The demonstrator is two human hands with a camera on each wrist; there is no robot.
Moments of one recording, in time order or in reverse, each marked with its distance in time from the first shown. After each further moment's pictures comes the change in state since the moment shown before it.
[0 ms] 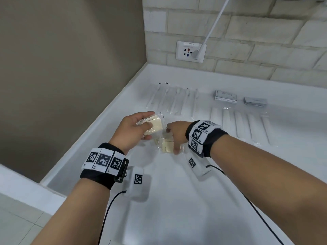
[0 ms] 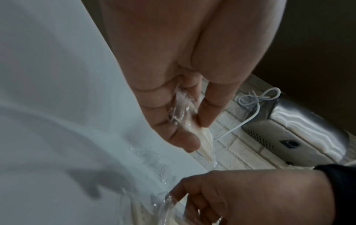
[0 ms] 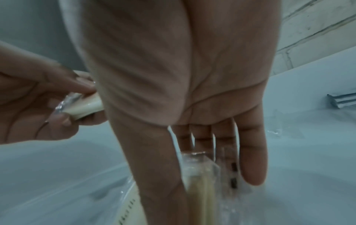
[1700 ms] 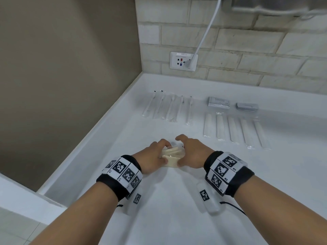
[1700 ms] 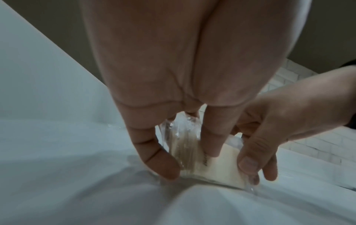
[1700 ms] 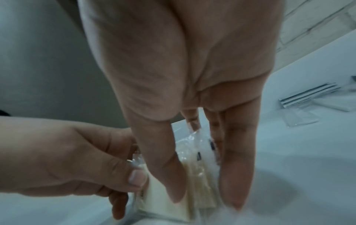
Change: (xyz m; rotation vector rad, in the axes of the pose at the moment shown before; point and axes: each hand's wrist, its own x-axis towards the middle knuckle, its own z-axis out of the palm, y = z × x) left_hand -0.006 -0.031 0.037 0.867 -0.531 0.008; right_hand -0.049 0.028 0.045 0.335 0.244 0.059
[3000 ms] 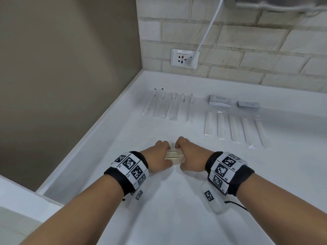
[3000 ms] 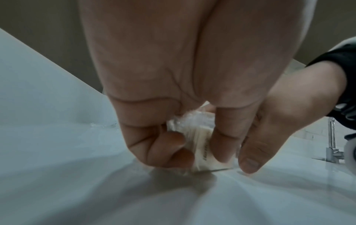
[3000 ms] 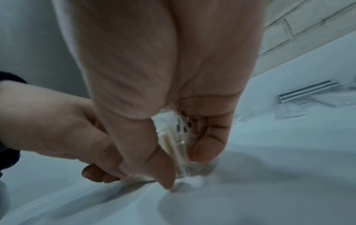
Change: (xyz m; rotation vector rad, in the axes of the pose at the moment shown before) left_hand 0.006 0.017 0.000 0.183 -0.059 -0.023; right_hand 0.003 0.007 0.008 -0.143 -0.065 -0.156
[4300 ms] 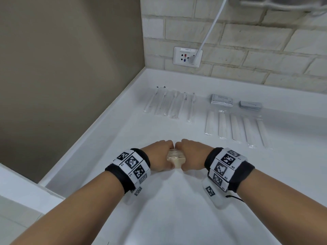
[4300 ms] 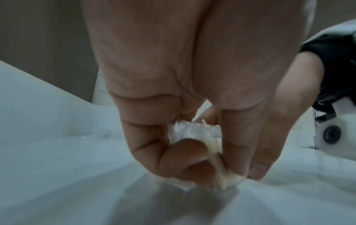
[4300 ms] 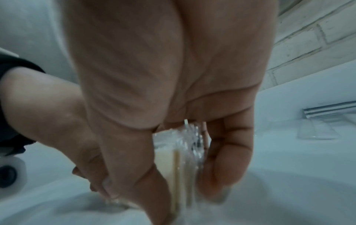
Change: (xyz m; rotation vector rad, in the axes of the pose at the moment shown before) left_hand -0.007 0.010 0.000 0.042 0.052 0.059; right_hand -0.002 -0.007 -0.008 -0.230 -0.069 -0.006
